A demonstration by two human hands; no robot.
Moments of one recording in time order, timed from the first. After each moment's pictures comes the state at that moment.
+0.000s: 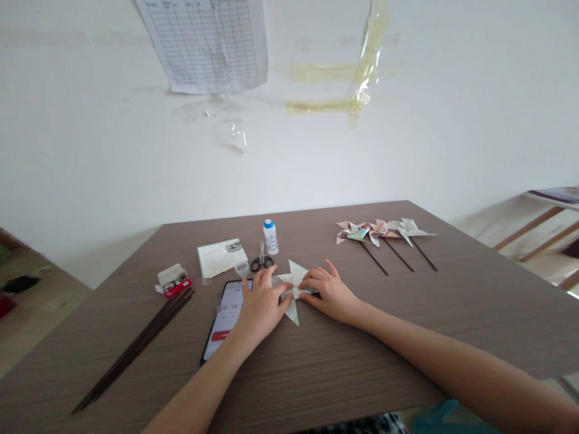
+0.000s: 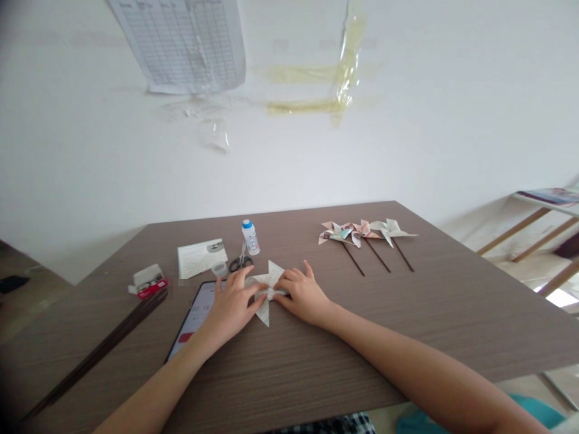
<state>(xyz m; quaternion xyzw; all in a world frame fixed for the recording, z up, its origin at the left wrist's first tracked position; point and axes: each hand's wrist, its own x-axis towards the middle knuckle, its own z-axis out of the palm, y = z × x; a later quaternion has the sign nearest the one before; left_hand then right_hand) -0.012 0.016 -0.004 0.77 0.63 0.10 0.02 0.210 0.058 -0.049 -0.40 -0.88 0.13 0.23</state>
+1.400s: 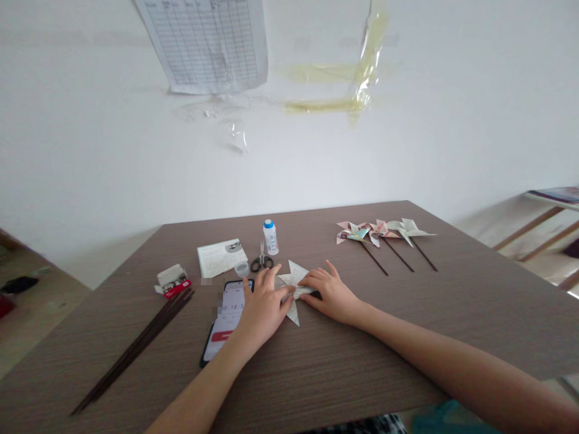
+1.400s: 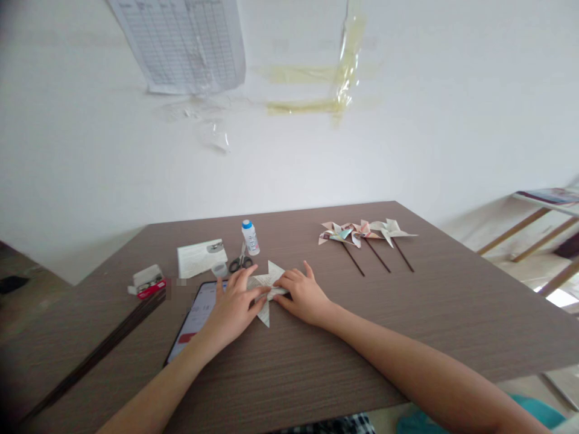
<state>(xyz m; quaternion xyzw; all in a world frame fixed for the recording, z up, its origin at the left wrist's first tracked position) -0.010 0.012 -0.003 0.79 0.61 0.08 0.03 0.209 0.056 -0.046 -0.40 -0.87 0.13 0.23</state>
